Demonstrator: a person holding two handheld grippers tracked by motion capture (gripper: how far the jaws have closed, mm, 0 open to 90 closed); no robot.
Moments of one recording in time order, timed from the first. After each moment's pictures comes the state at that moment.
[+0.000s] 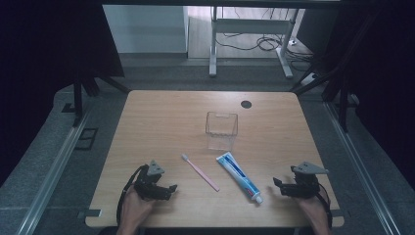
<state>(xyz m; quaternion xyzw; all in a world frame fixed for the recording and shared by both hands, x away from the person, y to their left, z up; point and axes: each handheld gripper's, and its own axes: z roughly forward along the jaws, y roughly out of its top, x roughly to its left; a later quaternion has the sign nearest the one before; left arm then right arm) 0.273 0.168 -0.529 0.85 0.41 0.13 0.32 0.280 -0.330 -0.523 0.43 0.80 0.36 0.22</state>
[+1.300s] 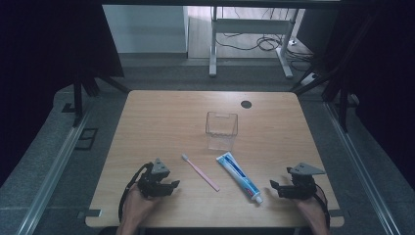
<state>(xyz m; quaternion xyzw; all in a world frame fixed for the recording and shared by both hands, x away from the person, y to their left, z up) 0.272 0.154 -0.511 0.86 0.39 0.11 0.33 0.279 -0.324 -0.526 0.42 0.80 0.37 0.20</state>
